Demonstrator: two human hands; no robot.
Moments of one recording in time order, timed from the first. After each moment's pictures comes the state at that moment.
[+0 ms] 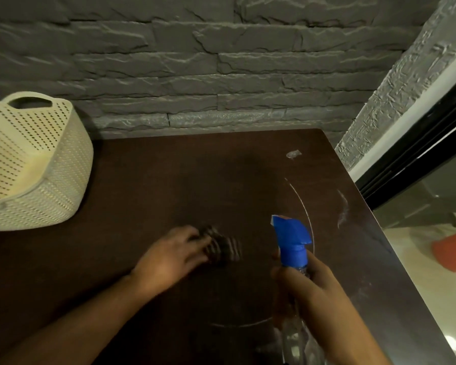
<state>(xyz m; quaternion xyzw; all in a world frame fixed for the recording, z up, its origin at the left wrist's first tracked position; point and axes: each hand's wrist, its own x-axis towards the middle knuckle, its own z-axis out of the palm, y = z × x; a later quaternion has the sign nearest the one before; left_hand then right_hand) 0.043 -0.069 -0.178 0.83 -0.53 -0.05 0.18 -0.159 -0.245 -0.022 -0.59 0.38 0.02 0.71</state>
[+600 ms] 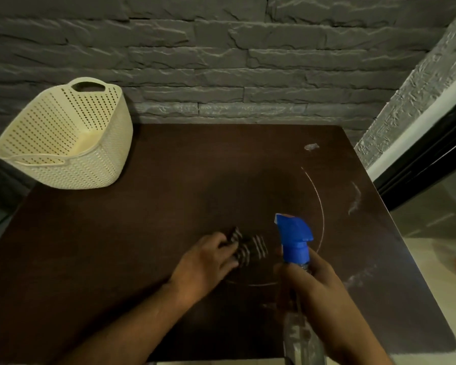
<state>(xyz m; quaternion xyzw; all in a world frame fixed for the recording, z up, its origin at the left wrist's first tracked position) -0.060 -0.061 -0.168 0.89 -0.42 -0.03 0.19 -0.202 -0.210 -0.022 -0.63 0.31 0.04 0.71</state>
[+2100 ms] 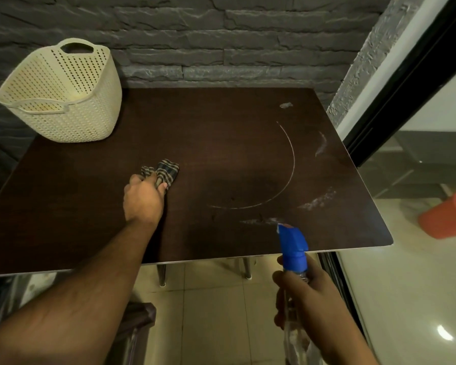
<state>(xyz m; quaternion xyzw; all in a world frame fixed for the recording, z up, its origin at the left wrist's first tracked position) -0.063 0.006 -0.162 0.98 -0.05 0.03 0.17 -0.359 -0.152 -0.042 -0.65 0.38 0.06 0.66</state>
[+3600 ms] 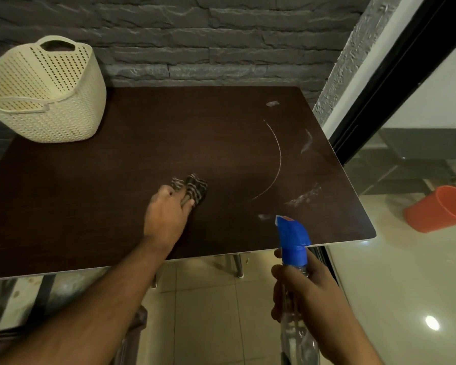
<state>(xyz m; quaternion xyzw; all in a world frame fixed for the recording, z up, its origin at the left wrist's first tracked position) -0.131 -0.035 -0.153 0.97 -0.19 -0.05 0.16 -0.372 -0.163 -0.038 -0.63 0.38 0.02 0.68</state>
